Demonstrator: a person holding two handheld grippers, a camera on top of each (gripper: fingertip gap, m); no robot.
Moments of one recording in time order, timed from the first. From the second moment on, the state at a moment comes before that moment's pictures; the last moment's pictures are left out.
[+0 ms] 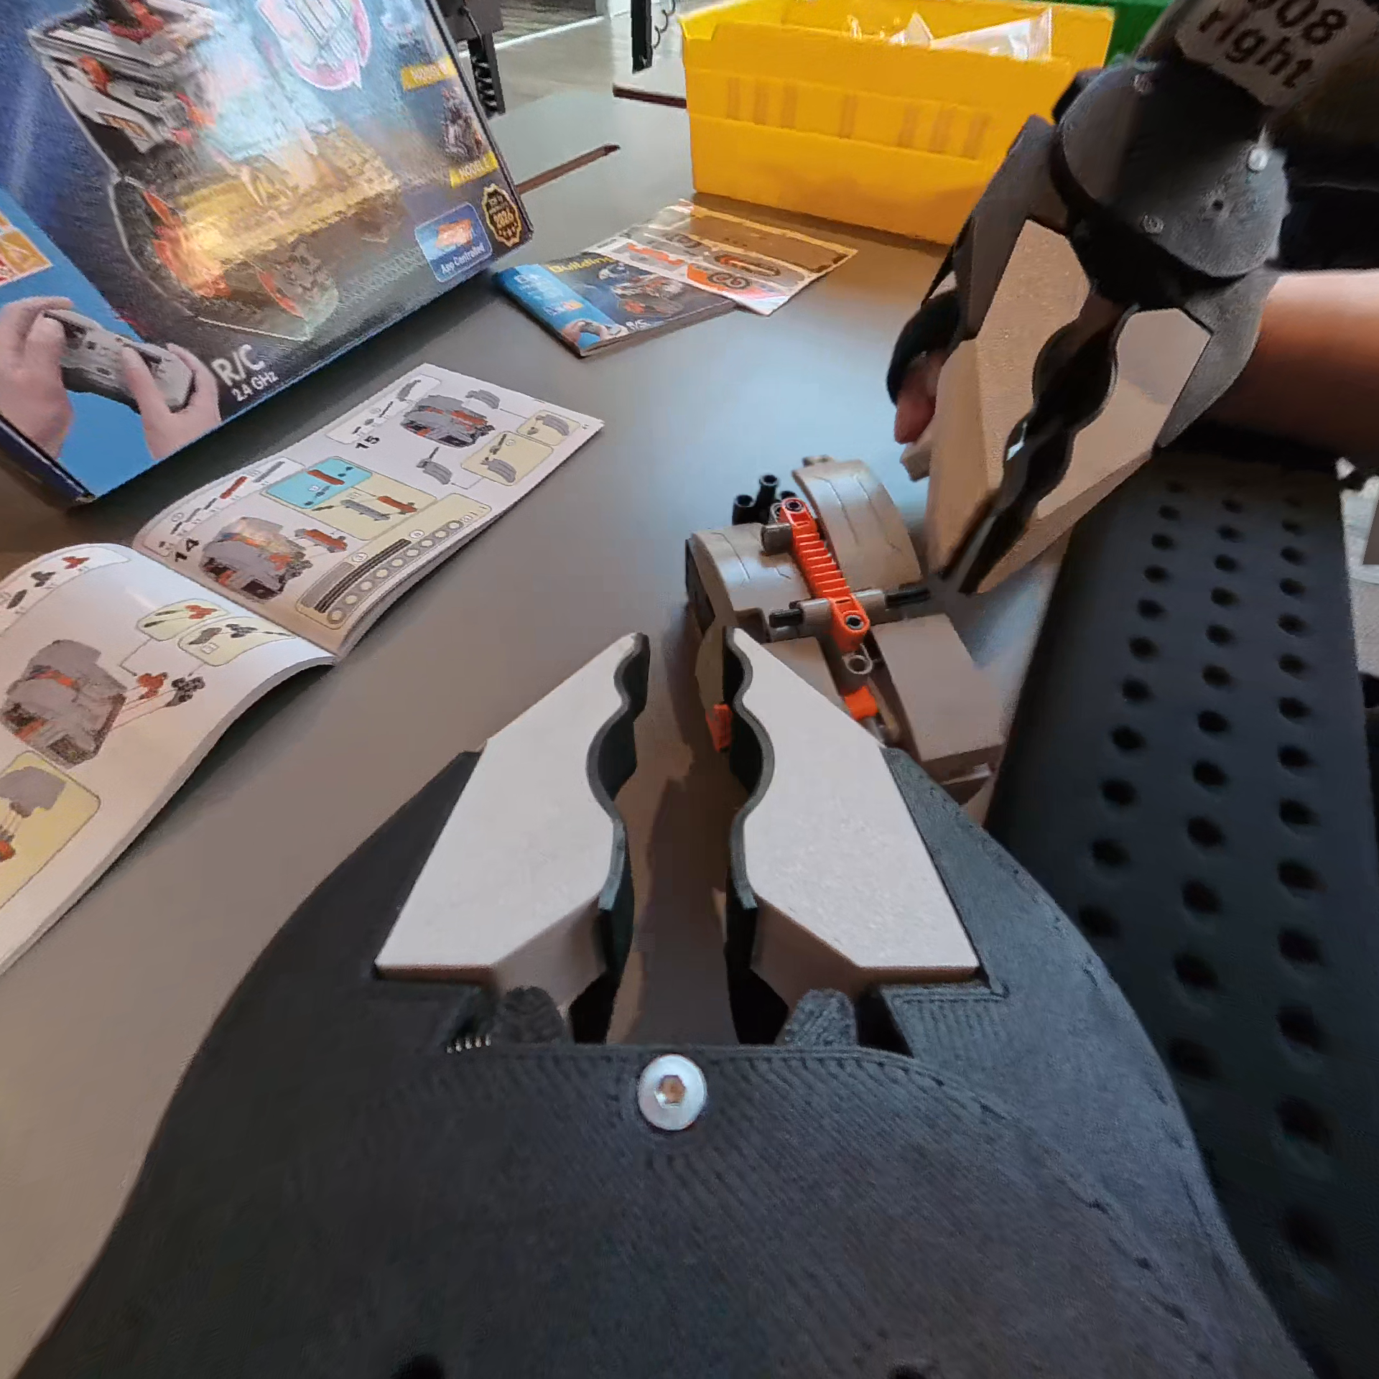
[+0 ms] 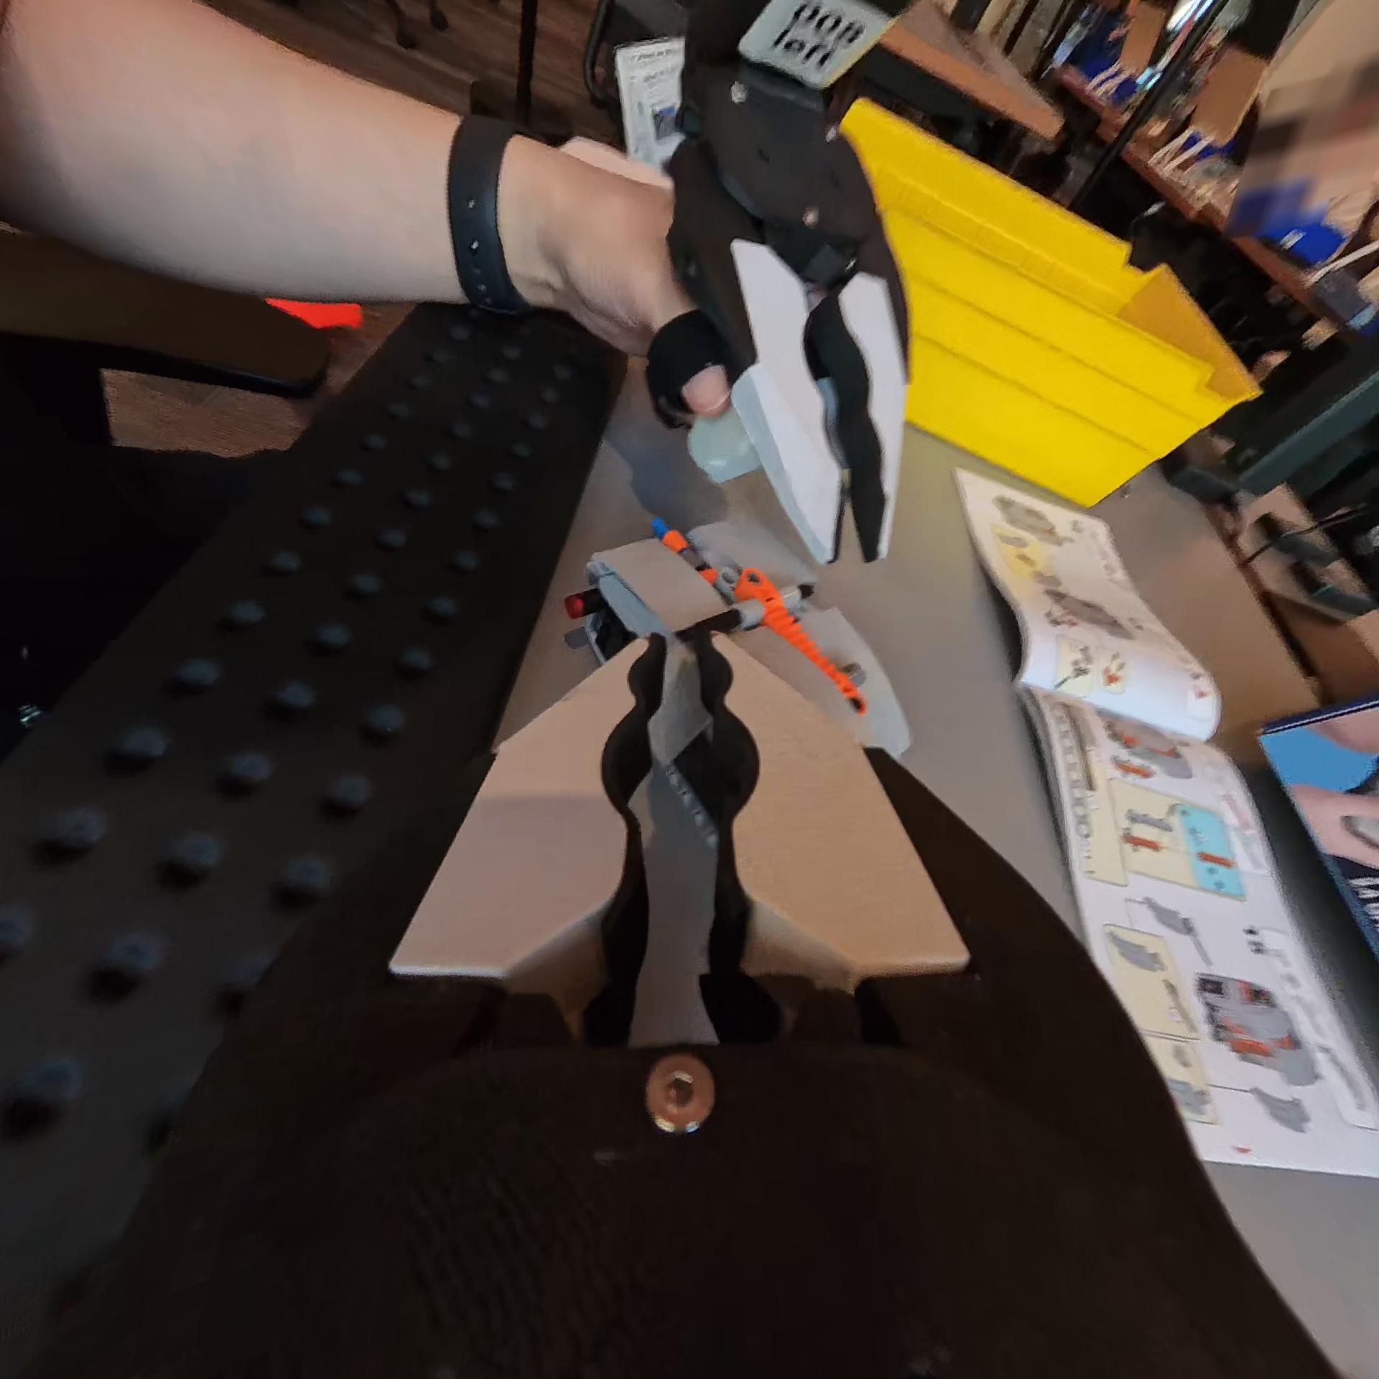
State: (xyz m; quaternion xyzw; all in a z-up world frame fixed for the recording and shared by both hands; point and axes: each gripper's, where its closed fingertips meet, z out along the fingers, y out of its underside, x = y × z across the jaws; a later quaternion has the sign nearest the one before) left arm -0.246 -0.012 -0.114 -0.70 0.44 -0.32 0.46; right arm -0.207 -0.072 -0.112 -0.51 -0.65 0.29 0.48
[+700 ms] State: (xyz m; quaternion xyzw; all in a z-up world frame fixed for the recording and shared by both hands) left arm -0.219 -0.059 -0.120 -0.74 0.47 -0.23 0.43; right arm -0.222 -0.056 -0.121 -0.51 -0.74 0.33 0.30
